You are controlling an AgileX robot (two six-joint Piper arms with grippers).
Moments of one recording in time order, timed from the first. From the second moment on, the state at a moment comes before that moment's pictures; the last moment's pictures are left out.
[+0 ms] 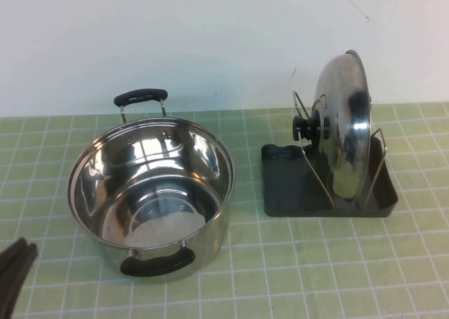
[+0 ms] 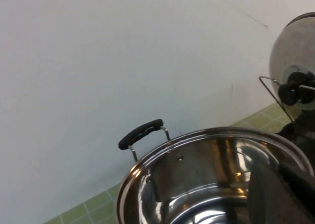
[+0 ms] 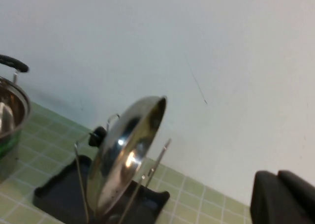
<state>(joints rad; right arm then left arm) 0.10 0.30 -0.60 0.40 0.54 -0.70 0.04 0.22 -0.24 1.78 -0.45 -1.58</state>
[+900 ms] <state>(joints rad) 0.09 -0.01 0.02 -0.08 0.42 -0.08 0.04 0.22 -0.23 1.79 -0.72 -1.58</state>
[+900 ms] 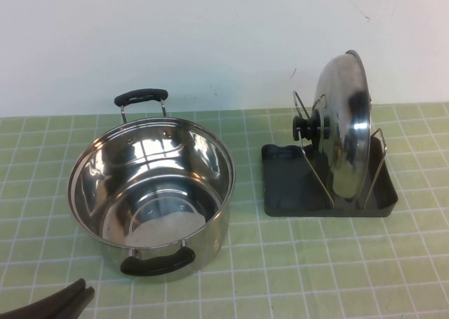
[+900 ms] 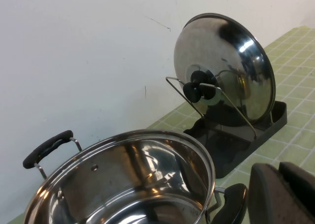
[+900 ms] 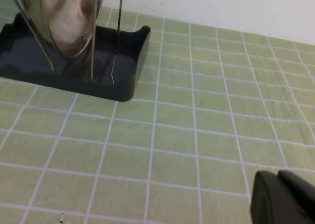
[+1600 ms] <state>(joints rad) 0.02 -0.01 0.02 -0.08 0.42 -0.08 0.04 0.22 -0.23 1.79 -0.72 -1.59</state>
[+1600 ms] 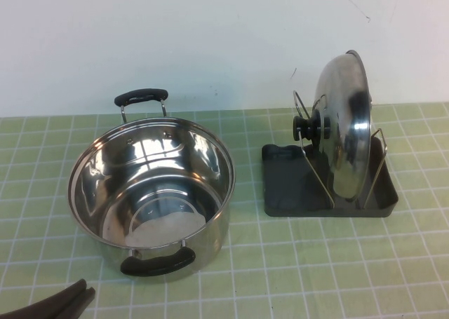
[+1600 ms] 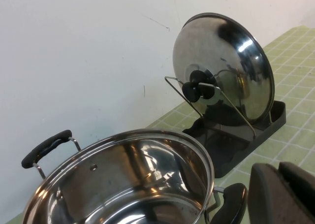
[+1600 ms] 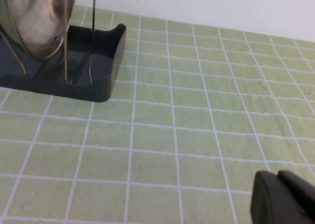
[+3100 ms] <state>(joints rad) 0.02 -0.01 0.02 -0.08 0.42 -0.07 0.07 0.16 -0.22 1.51 -0.17 -2.09</state>
